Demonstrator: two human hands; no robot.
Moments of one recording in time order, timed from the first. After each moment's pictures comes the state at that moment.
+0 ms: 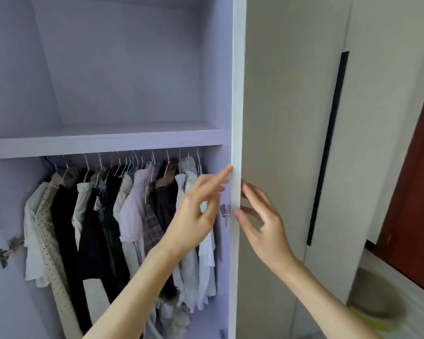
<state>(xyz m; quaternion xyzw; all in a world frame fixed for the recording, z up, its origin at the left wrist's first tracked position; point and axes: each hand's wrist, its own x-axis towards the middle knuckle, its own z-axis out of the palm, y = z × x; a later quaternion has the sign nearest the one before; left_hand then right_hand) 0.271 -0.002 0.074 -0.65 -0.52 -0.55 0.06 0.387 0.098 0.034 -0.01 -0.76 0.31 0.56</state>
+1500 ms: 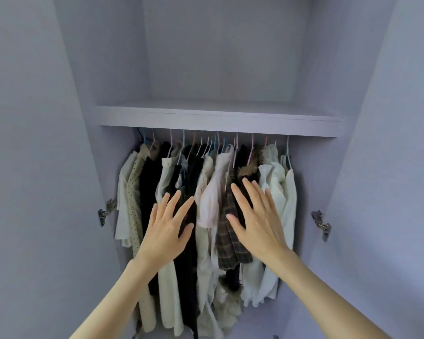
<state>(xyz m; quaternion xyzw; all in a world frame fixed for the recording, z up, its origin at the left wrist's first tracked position) 0.020 -0.115 -0.047 -0.43 -0.85 -0.23 0.20 0.148 0.067 -0.016 -0.11 -0.93 -0.03 0.35</state>
